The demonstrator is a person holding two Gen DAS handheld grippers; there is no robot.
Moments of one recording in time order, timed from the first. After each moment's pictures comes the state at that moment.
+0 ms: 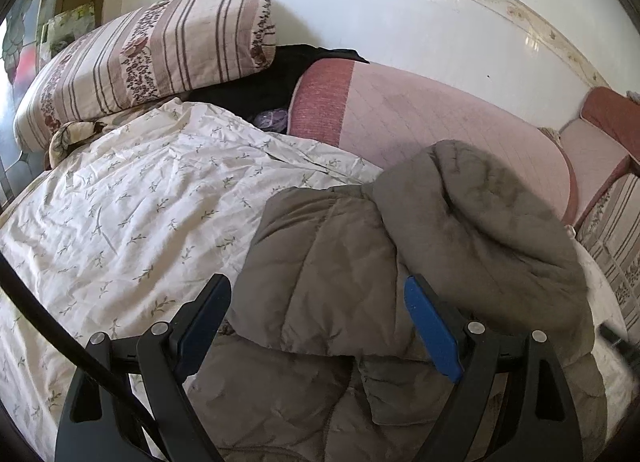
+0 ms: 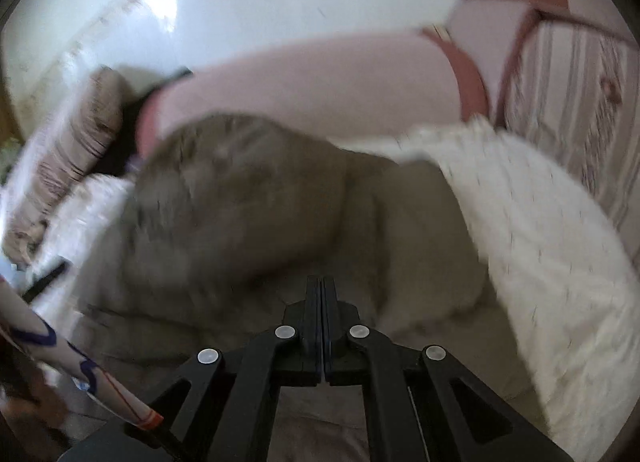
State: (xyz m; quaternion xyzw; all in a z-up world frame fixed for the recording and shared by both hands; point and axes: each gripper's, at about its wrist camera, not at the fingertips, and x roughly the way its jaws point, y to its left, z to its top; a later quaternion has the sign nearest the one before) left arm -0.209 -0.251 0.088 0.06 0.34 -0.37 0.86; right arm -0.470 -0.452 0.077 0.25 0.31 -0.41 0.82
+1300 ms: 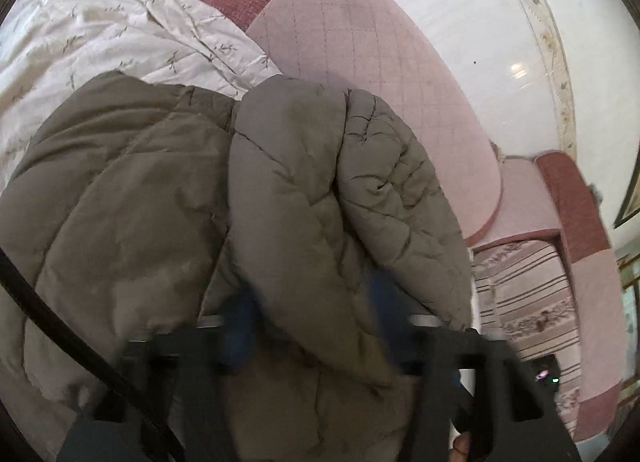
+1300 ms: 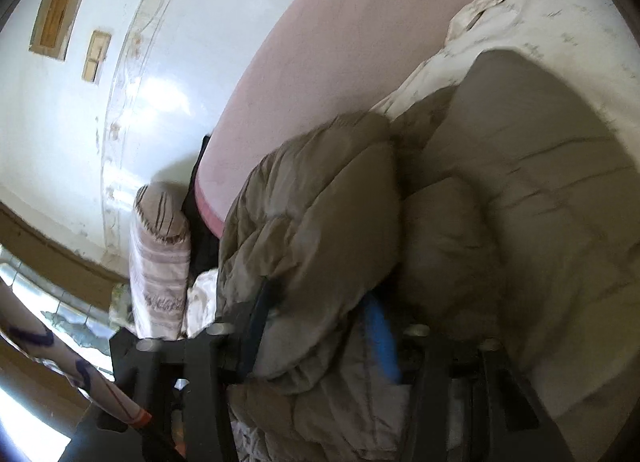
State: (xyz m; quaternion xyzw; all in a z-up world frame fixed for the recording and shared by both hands) left arm -0.161 -0.375 0.047 -0.11 0.56 -0.46 0.67; right arm -0.456 -0.546 0.032 0.55 0.14 -0.21 0.79
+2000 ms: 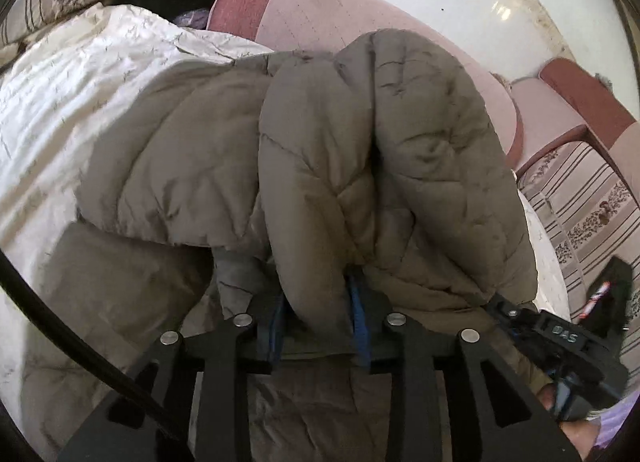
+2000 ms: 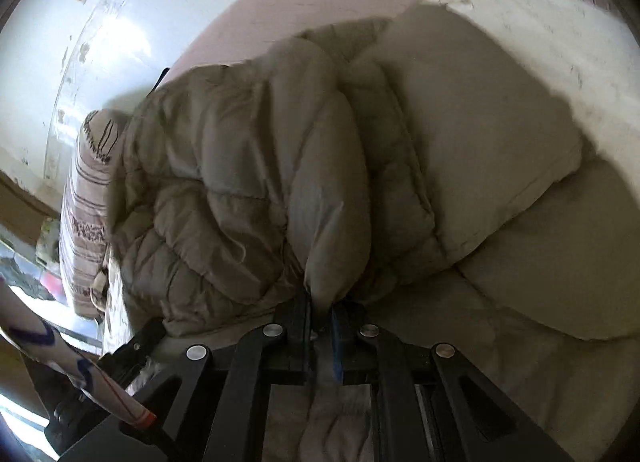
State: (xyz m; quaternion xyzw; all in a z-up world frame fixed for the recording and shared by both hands) left arm -0.247 -0.287 0.034 0.03 0.47 -0.47 0.75; right arm -0.485 -0.471 0.004 0.47 0.26 -0.29 0.79
